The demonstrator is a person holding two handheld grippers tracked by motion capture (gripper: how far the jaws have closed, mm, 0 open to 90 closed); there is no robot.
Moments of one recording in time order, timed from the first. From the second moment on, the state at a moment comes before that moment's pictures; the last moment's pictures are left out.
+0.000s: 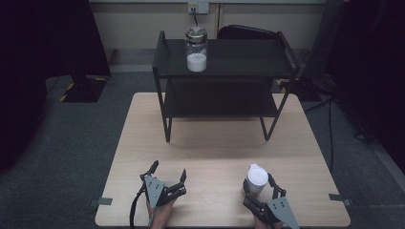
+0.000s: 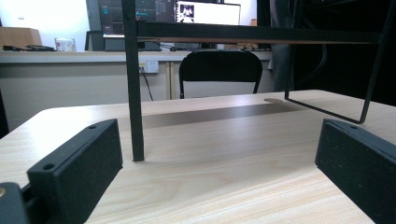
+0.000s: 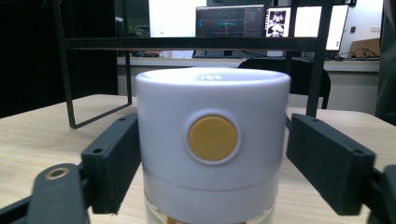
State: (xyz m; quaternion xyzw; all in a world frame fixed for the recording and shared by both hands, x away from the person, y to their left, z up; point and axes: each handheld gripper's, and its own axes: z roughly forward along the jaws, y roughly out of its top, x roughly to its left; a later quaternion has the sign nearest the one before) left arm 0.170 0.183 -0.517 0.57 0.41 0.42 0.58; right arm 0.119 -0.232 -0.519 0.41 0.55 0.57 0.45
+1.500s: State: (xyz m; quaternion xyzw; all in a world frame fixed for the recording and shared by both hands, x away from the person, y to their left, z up) left arm 0.170 0.182 -0.517 0.57 0.41 0.42 0.58; right arm 0.122 -0.235 -0.505 0.42 0.57 0.56 0.43
